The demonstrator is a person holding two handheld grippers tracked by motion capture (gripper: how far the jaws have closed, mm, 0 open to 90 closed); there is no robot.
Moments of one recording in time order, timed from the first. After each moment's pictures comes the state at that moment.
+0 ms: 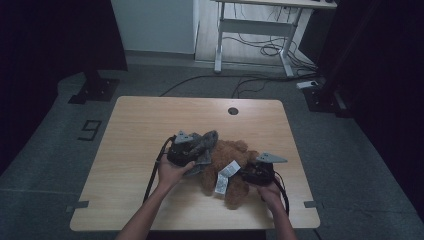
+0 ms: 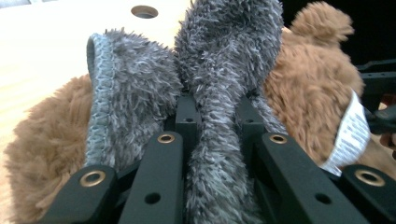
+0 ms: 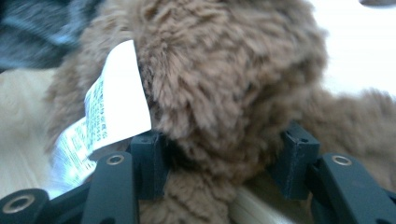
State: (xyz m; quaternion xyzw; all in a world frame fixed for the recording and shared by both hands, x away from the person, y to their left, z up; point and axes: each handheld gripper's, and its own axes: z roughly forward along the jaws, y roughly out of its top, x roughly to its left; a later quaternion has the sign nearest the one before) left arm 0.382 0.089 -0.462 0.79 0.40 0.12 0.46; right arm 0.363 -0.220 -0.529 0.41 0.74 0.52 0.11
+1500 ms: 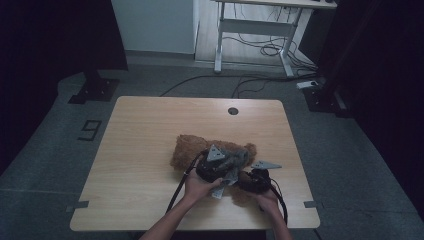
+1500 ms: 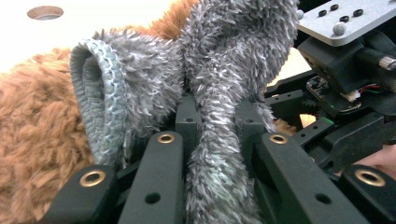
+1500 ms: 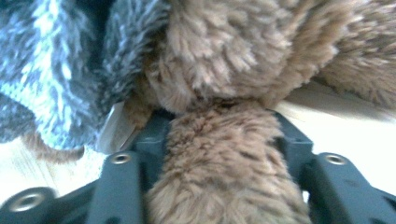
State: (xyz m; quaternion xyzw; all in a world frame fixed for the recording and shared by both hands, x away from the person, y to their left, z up) left arm 0.351 0.004 -0.478 0.82 0.32 0.11 0.46; right arm 0.348 -0.211 -0.552 0.43 0.76 0.47 0.07
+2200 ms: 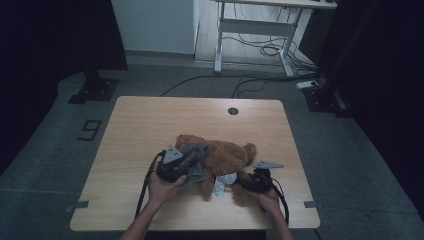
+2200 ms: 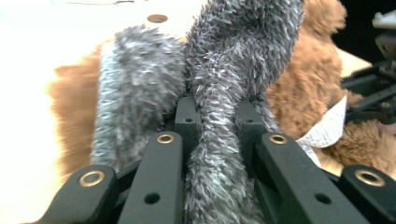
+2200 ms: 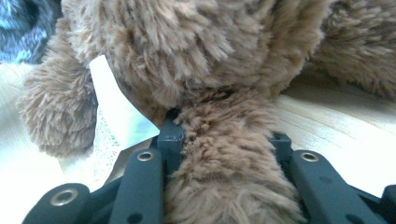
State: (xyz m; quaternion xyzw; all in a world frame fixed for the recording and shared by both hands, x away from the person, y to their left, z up) left arm 0.338 0.123 -0.471 0.77 0.39 0.18 0.47; right arm 0.351 -0.219 -0.555 0.43 0.76 0.49 0.05
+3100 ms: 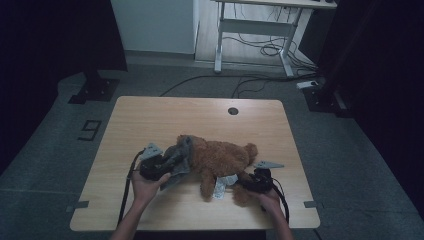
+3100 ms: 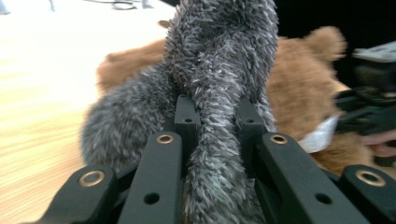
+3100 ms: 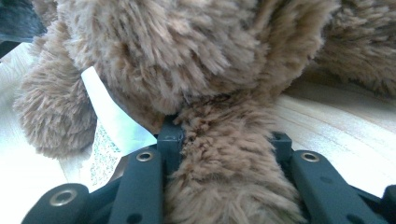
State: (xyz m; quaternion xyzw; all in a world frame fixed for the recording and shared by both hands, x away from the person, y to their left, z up) left arm 0.336 0.145 -0.464 0.75 0.40 0.13 0.51; right arm 0.351 -0.221 -0.556 0.44 0.76 0.48 0.04
